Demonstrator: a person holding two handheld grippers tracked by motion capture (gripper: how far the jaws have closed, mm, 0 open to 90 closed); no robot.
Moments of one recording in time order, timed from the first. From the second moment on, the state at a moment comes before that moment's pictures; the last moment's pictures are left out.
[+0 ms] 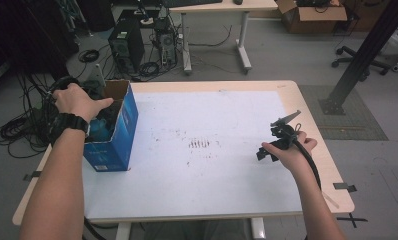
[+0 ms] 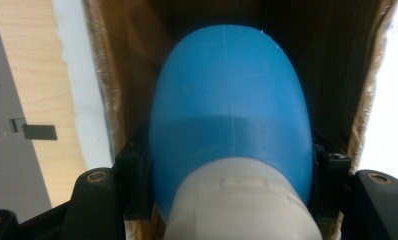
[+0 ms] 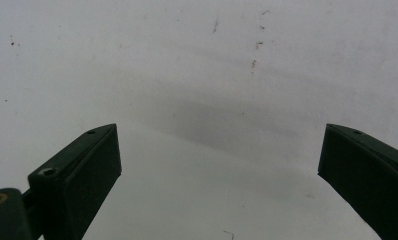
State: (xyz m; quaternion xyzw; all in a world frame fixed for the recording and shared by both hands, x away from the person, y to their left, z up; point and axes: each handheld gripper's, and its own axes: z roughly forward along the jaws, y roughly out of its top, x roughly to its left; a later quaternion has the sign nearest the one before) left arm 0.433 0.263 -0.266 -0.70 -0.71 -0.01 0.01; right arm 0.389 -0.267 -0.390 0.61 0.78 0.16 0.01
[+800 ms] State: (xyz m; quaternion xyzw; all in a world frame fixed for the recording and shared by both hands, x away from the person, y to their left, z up) left arm 0.434 0.263 -0.279 -0.71 -0.71 -0.02 0.01; right arm 0.388 -0.265 -0.394 0.61 0.78 0.16 0.00
